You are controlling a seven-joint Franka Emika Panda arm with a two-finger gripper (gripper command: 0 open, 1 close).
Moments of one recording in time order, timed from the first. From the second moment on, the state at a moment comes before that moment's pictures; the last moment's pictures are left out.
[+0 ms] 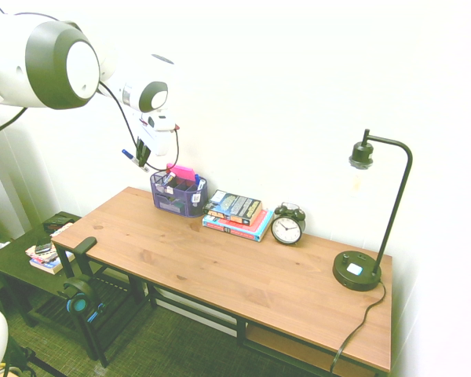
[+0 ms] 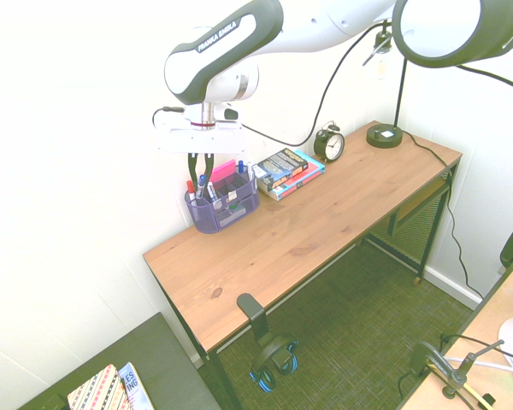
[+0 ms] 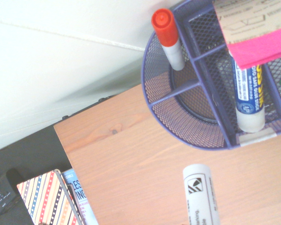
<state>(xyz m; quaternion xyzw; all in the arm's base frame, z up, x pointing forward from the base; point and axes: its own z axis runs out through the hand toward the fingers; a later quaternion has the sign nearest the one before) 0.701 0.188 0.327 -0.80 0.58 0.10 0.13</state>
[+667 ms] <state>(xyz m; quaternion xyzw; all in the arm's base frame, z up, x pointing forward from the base) 0.728 0.182 0.302 -0.80 0.58 0.11 0.12</state>
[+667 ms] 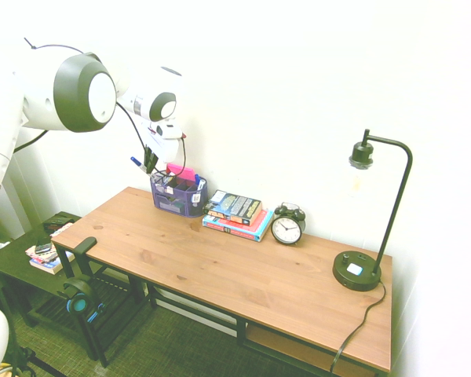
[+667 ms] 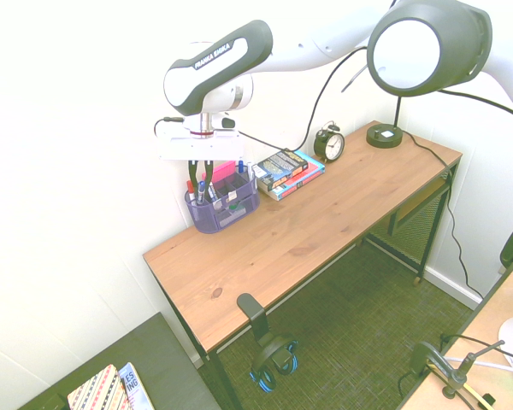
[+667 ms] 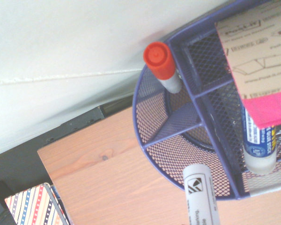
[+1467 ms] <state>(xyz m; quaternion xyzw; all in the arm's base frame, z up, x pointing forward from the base) 0.733 0.181 0.299 -0.80 0.58 0.11 0.10</state>
